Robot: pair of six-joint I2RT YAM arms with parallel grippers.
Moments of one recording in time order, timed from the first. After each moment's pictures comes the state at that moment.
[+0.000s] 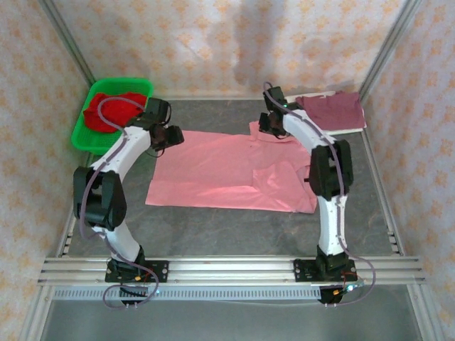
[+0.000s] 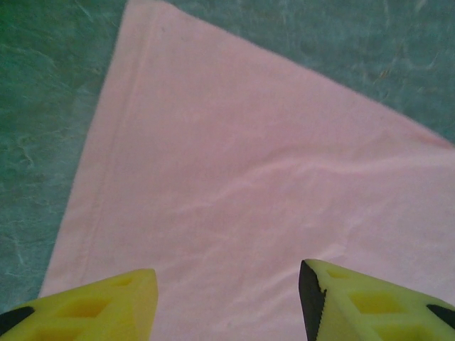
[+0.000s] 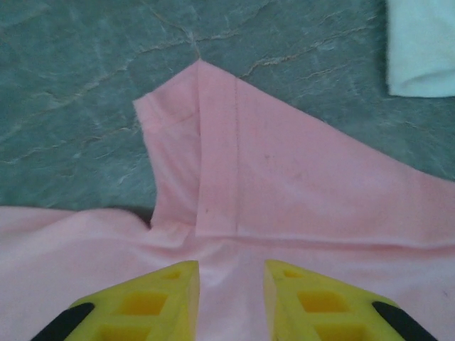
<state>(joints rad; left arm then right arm) -0.13 1.75 1.42 -0.74 0.01 -0.49 0.32 2.21 1.92 -0.78 0.06 0.47</state>
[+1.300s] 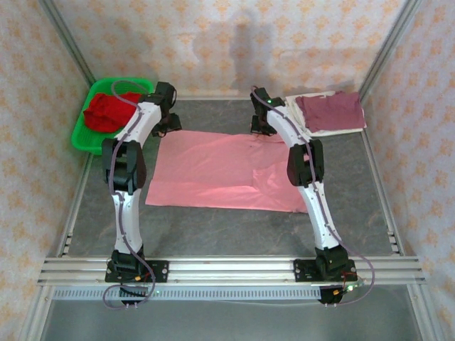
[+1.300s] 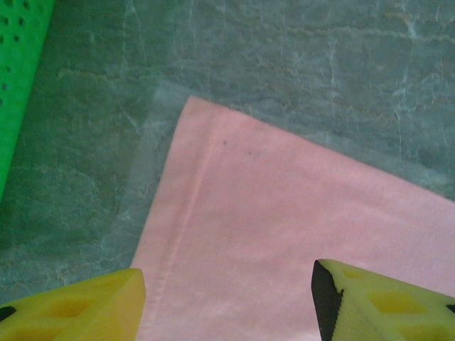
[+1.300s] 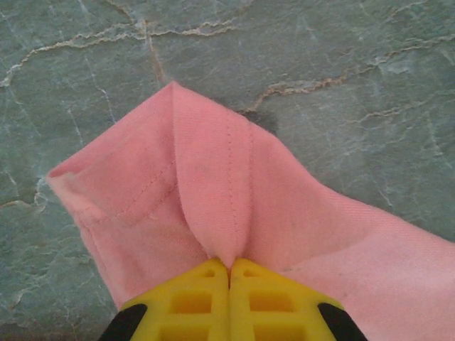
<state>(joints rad) -0.06 2.26 2.04 -1.00 -0.14 -0.43 0.34 2.64 2.50 -1.09 0.15 0.45</state>
